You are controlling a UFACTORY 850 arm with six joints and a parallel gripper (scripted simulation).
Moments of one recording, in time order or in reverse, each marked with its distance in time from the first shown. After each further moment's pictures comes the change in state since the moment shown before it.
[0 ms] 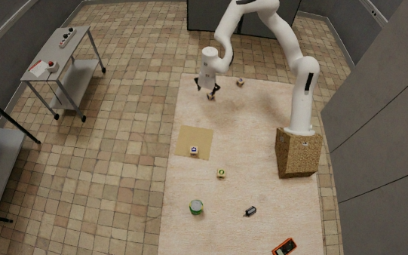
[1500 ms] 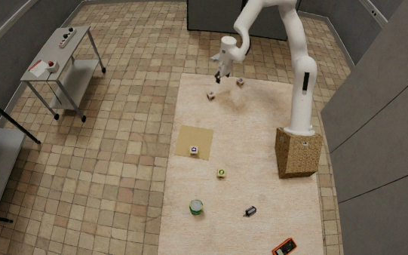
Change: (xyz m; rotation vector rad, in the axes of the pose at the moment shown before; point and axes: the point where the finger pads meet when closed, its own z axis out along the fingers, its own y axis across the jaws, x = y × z) arm 0.148 0.049 -0.008 -0.001 0.020 -1.237
